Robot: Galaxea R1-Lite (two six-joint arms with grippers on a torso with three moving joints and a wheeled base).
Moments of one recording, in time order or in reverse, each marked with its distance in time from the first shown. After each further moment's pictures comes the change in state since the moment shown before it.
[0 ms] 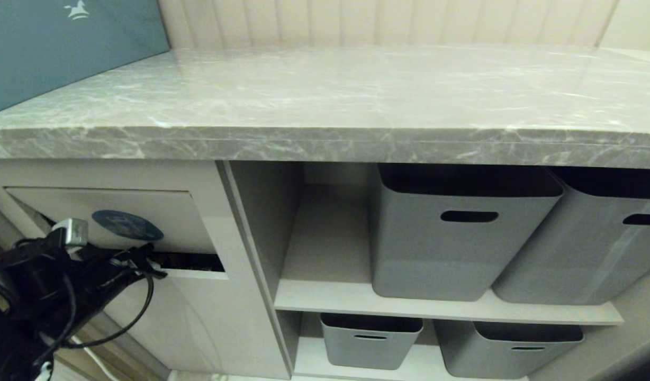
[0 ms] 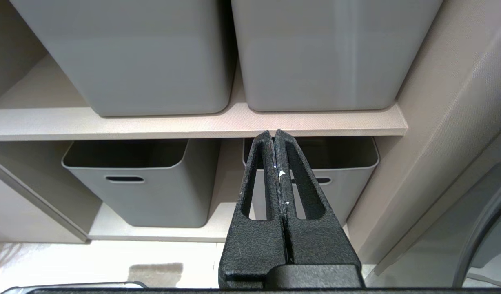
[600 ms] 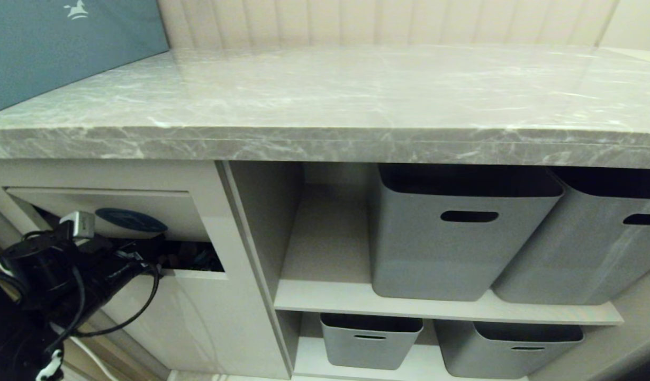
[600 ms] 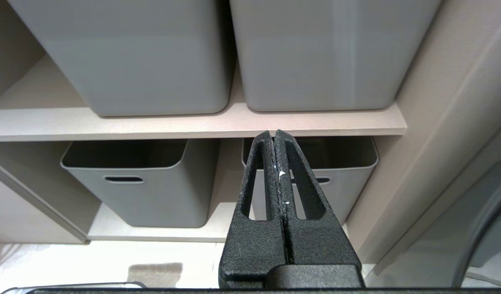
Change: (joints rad) left arm -0.006 0.021 -0.055 0.006 0.000 -0.005; right arm 0.000 0.000 0.000 0.000 0.000 0.000
